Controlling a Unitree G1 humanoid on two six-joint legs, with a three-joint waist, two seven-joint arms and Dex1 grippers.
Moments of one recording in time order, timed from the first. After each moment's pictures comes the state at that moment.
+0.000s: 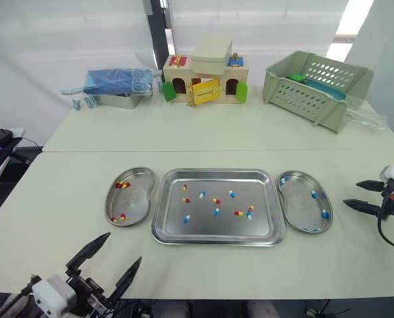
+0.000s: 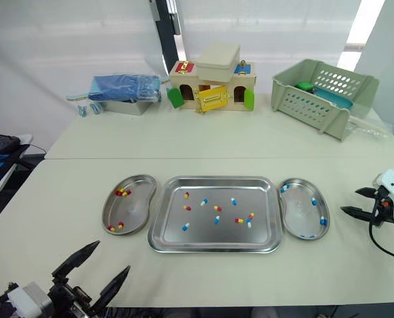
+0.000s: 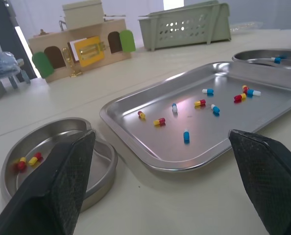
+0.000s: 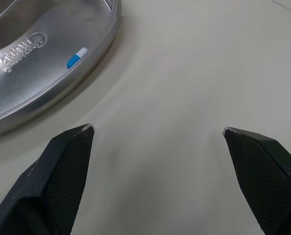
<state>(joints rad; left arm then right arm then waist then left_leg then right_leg) 0.62 0.19 0.40 -0.27 -0.48 -0.51 -1.06 -0.54 -1.01 -0.13 0.93 0.13 -0.06 1.31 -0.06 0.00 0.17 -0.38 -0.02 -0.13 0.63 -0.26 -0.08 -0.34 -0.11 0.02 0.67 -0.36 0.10</state>
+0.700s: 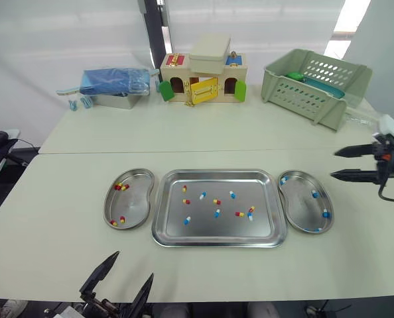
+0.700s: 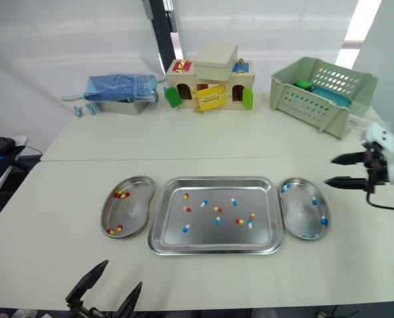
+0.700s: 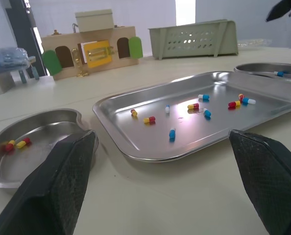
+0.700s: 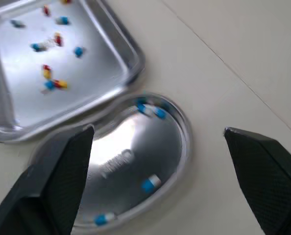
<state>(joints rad) 0.72 0.13 0.22 -0.15 -0.48 -0.76 -0.98 -0.81 -1.05 0.10 0.43 0.34 0.37 1.58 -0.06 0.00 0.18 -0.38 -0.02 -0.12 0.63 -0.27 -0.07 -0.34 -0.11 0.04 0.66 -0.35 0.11</state>
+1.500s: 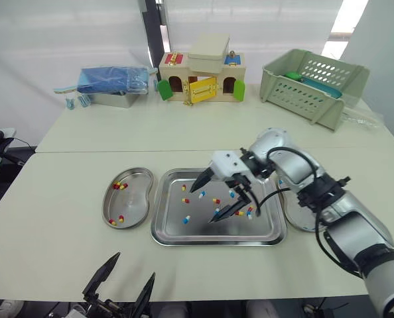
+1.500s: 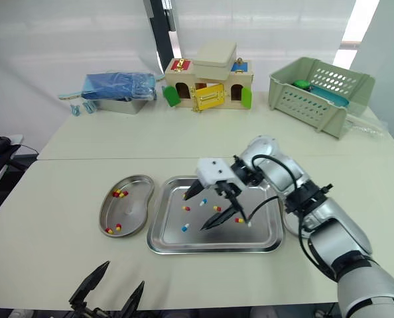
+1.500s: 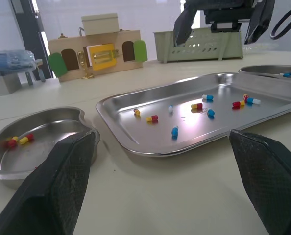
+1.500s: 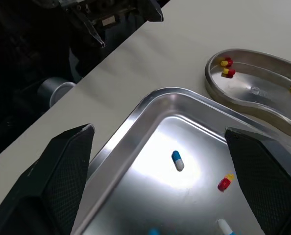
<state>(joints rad) 0.70 0.17 0.16 -0.04 -0.48 -0.89 -0.91 -1.05 -0.37 0.59 0.33 0.21 0.13 1.58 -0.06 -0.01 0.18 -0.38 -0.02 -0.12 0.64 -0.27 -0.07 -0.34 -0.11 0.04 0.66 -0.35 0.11</state>
